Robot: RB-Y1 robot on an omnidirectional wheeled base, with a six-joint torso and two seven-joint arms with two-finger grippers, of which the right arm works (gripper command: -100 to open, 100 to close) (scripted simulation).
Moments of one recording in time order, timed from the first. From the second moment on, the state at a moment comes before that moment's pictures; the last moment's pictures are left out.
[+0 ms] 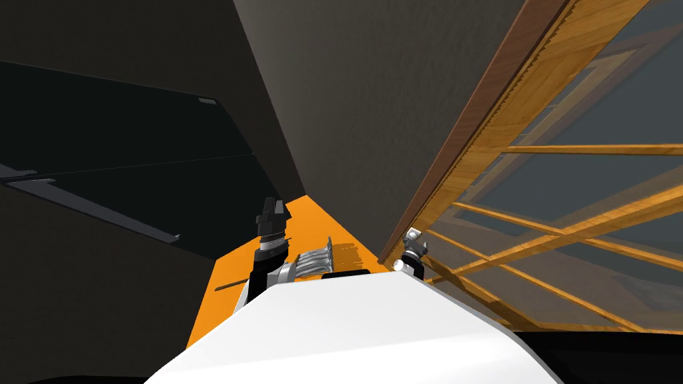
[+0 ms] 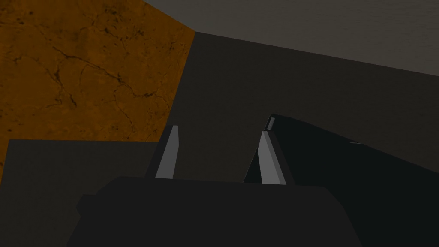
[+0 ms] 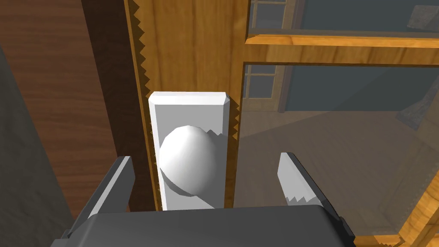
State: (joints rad) arm 0.02 -0.24 -0.02 -0.71 -1.04 -0.96 -1.13
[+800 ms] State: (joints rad) arm 0.02 -0.23 -0.01 -0.71 -1.04 -0.96 -1.13
